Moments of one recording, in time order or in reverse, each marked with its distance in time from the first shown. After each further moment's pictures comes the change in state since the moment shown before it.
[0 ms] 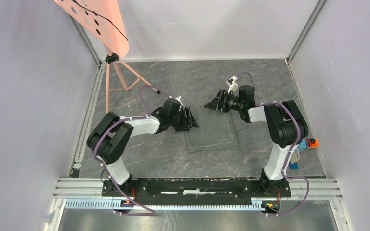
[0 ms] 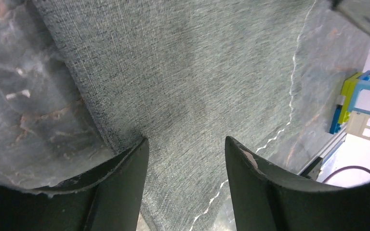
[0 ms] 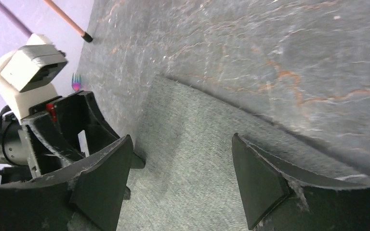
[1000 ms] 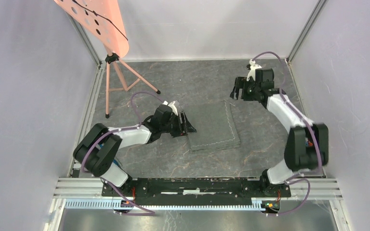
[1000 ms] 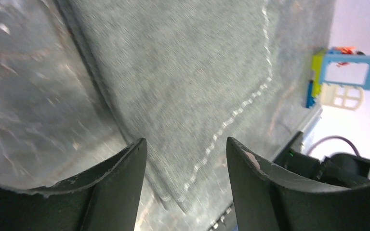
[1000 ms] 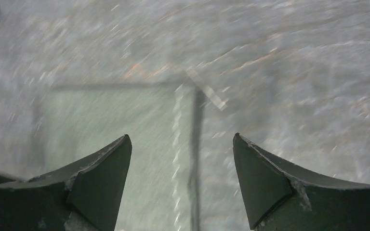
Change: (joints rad) left arm 0.013 -0.129 -0.189 0.174 0.078 -0.017; right arm -0.164 -0.235 0.291 -0.821 0.484 -0.365
